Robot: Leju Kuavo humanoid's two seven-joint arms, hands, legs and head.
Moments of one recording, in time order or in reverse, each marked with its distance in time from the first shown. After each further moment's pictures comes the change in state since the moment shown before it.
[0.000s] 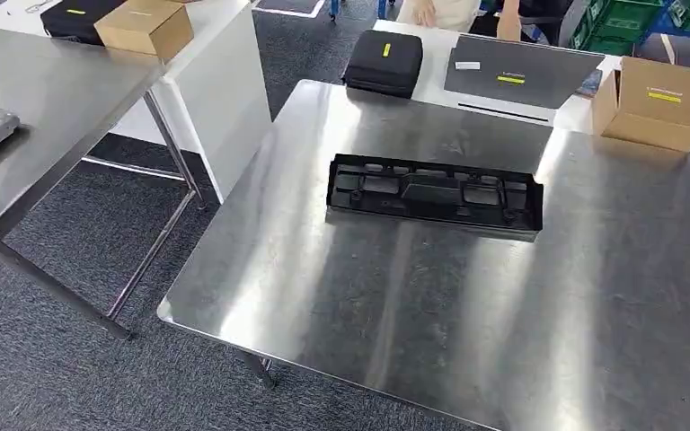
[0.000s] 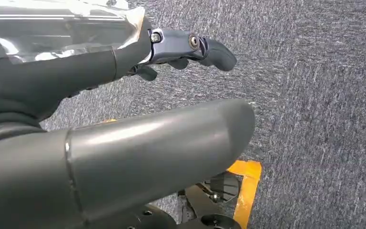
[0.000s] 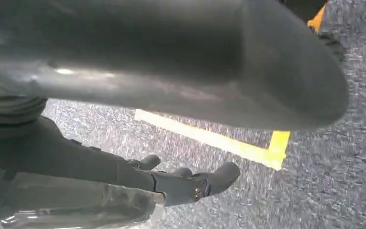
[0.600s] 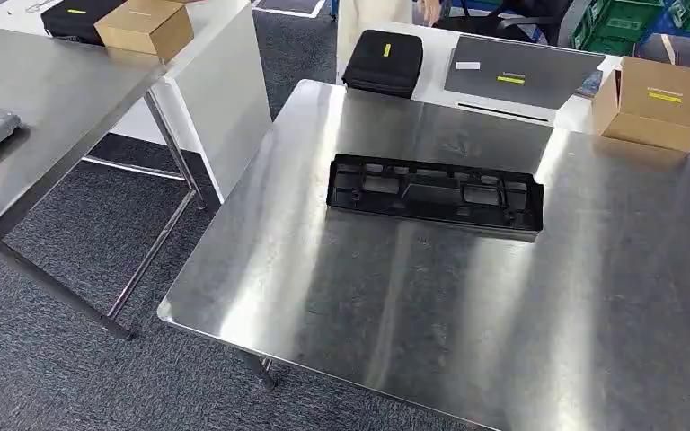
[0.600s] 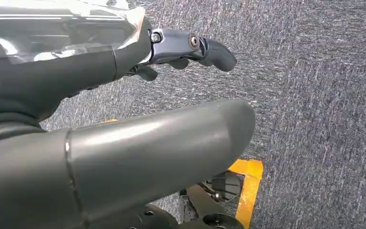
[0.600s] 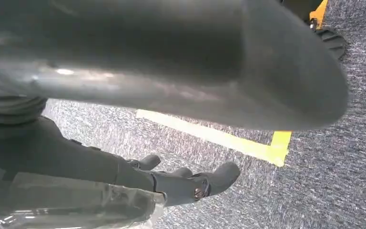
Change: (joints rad) left arm 0.001 0.002 0.000 0.000 -0.008 -0.007 0.005; right arm 0.000 -0.018 0.010 0.000 0.009 0.020 0.011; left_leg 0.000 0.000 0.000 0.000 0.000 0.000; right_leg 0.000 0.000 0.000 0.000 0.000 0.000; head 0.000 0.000
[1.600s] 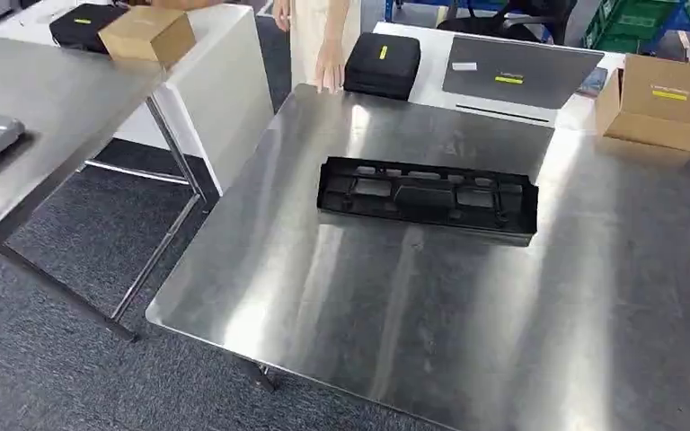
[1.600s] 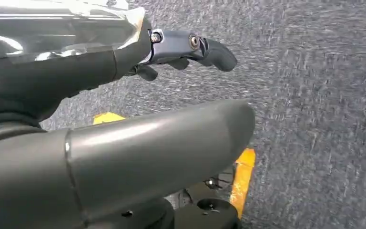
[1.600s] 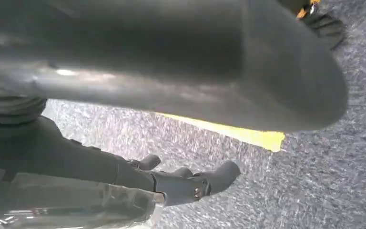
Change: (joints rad) left arm -0.003 0.003 0.001 0.000 0.004 -0.030 -0.006; right arm -0.001 0.005 0.014 0.002 -0.017 -0.045 0.016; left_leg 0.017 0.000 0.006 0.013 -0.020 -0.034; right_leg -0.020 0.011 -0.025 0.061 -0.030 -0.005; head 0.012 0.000
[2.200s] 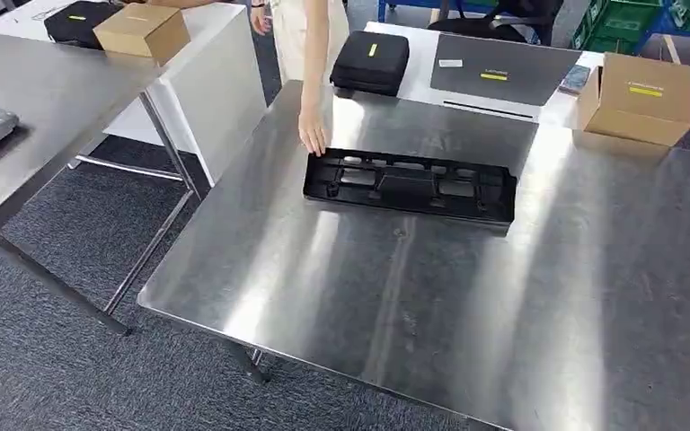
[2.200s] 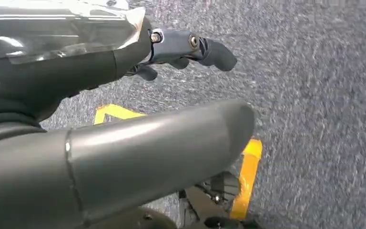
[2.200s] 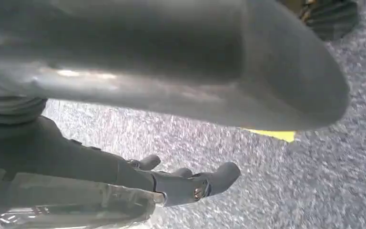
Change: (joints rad) left arm -0.004 0.006 0.000 -0.001 -0.012 -0.013 -0.004; right arm 0.001 0.005 -0.002 0.001 -0.013 -0.005 0.012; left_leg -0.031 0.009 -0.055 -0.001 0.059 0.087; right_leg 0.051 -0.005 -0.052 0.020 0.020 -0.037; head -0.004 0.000
